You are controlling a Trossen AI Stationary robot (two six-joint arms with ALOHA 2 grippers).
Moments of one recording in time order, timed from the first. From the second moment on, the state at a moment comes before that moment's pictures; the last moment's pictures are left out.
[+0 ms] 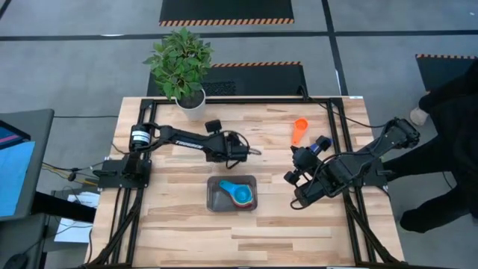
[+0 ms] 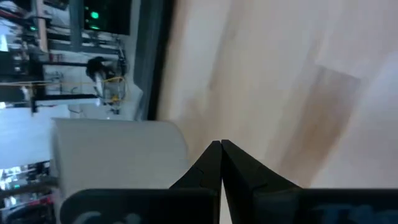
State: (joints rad) left arm 0.07 2.03 1.43 -0.97 -0.88 -0.24; right arm 0.52 1.41 1.27 -1.32 1.12 1.00
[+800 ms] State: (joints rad) left arm -0.01 1.30 0.99 -1.47 -0.65 -0.77; right arm 0.52 1.41 1.27 -1.33 1.13 0.99
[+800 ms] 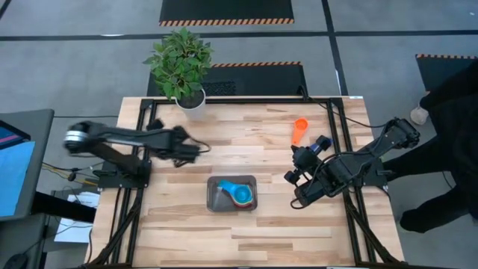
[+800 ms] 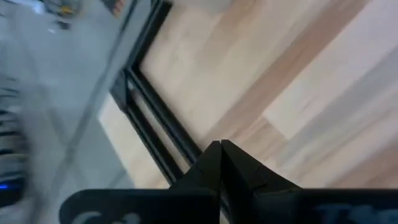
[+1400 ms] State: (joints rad) left arm -0.16 0.38 0.40 -0.53 -0.55 -0.42; right arm 0.50 1.41 1.27 -1.29 1.12 0.99
